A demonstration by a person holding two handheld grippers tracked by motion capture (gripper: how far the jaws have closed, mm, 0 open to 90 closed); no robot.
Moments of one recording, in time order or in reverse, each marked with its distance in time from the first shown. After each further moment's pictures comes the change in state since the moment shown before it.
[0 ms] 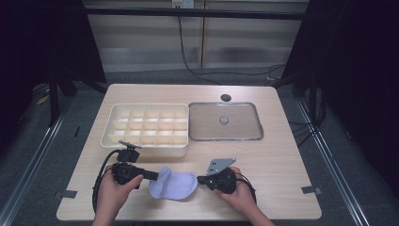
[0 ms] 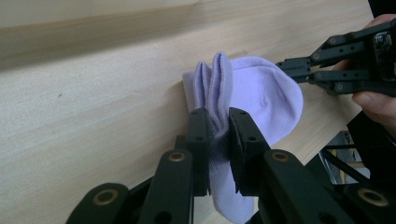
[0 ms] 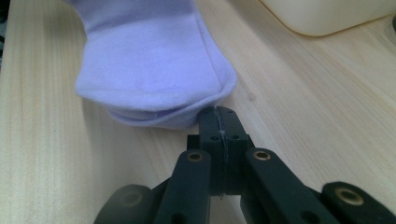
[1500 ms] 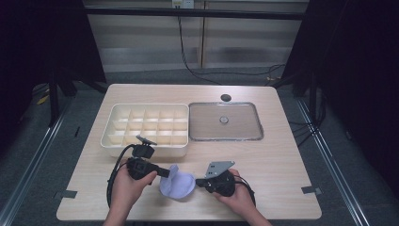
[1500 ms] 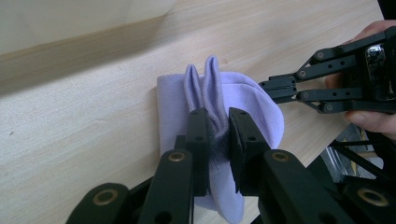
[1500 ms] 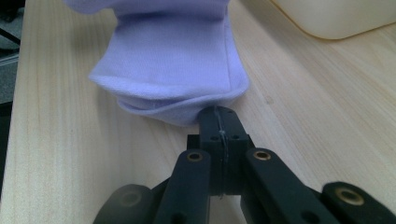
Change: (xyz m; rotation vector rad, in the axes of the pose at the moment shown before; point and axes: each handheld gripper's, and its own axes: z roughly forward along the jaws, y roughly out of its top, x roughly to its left) left arm -0.028 0.020 0.019 0.048 0.031 0.066; right arm 0.008 0.000 0.001 -0.007 0.017 -0.015
